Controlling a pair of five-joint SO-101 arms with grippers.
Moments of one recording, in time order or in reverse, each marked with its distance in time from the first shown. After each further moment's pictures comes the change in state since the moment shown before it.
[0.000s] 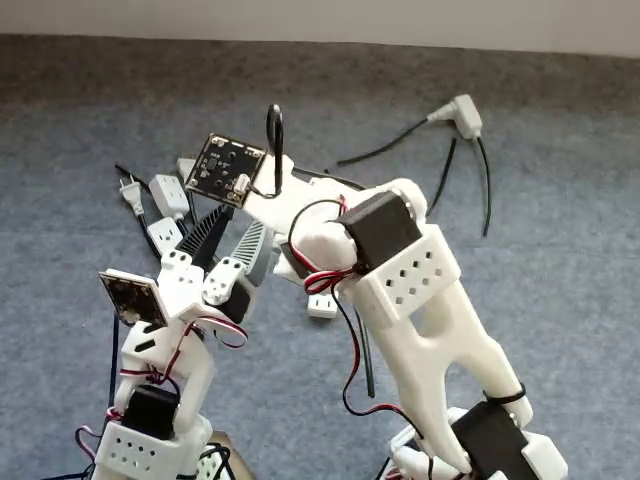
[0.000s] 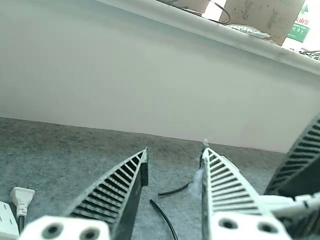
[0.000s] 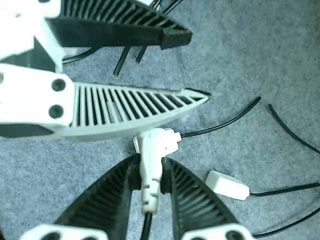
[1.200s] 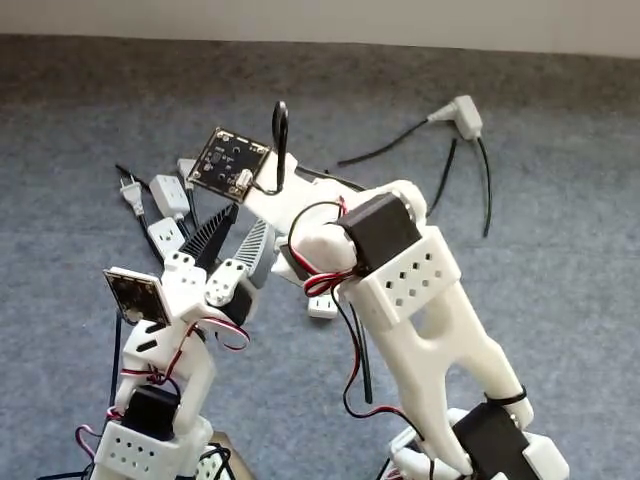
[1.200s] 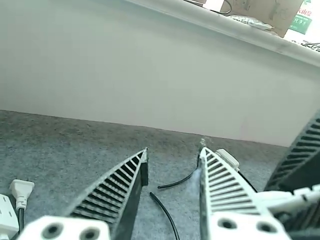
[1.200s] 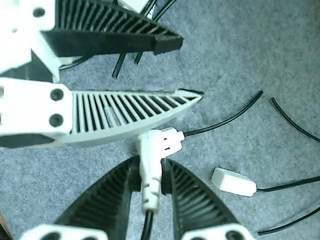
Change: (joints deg) left arm 2.0 -0.1 0.0 1.5 0.0; right arm -1.8 -0.1 0.1 -1.1 -4.0
